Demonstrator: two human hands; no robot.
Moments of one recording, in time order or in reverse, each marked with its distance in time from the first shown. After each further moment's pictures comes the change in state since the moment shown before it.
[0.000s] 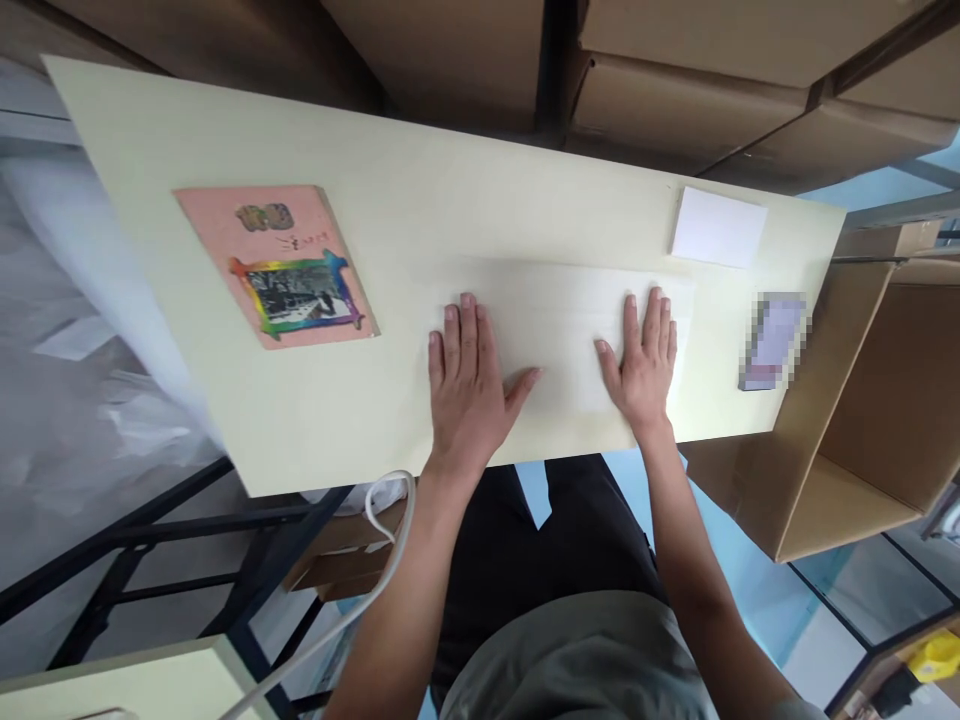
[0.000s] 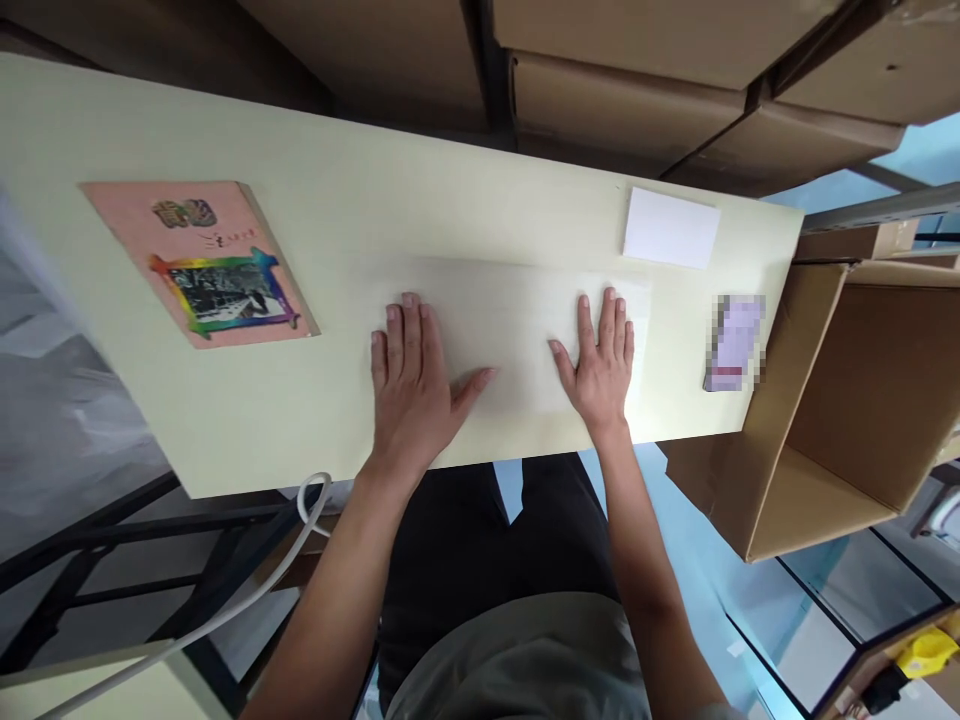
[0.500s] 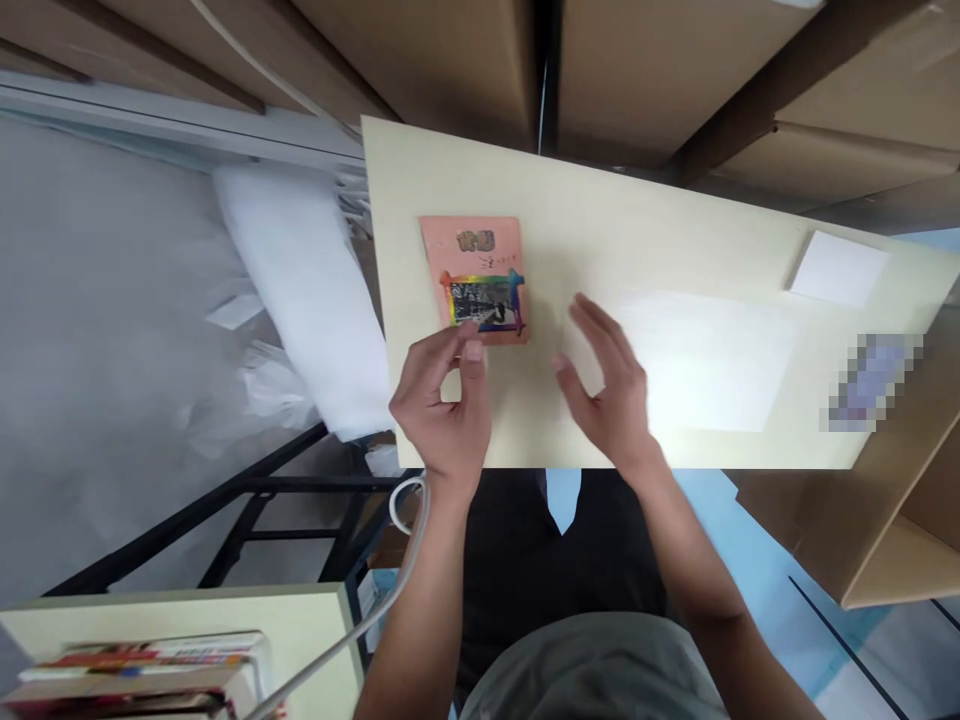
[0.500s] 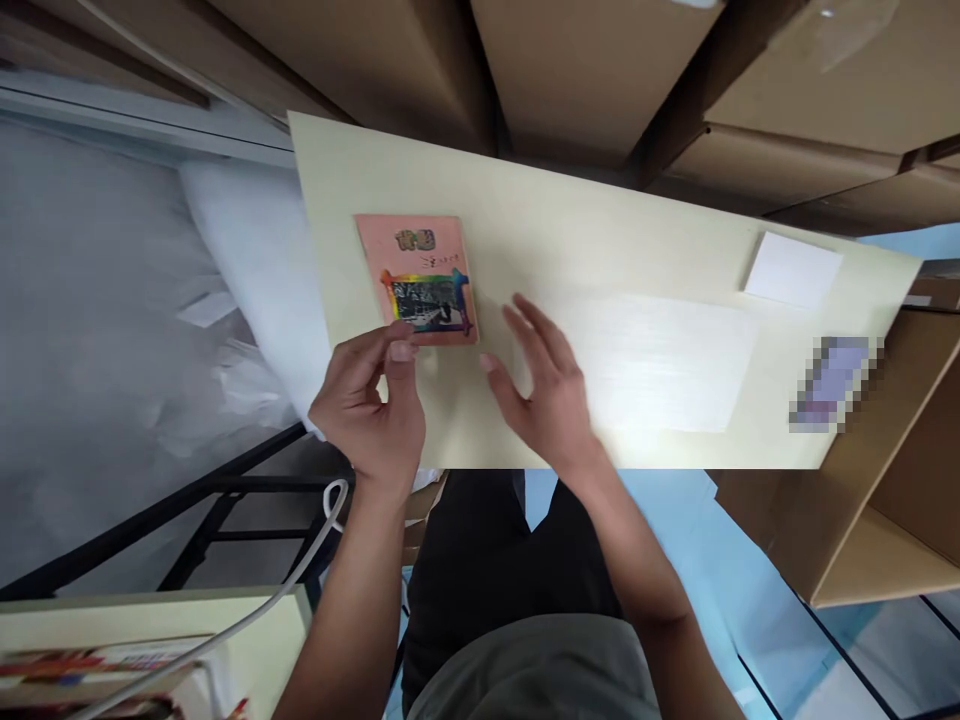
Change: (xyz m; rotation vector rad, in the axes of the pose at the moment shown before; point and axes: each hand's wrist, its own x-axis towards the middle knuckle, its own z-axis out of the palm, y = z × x) left_hand -0.012 -0.056 -0.120 -0.261 0.591 -0.203; right_hand 0.013 -0.202 0.002 0.528 -0.048 -0.274
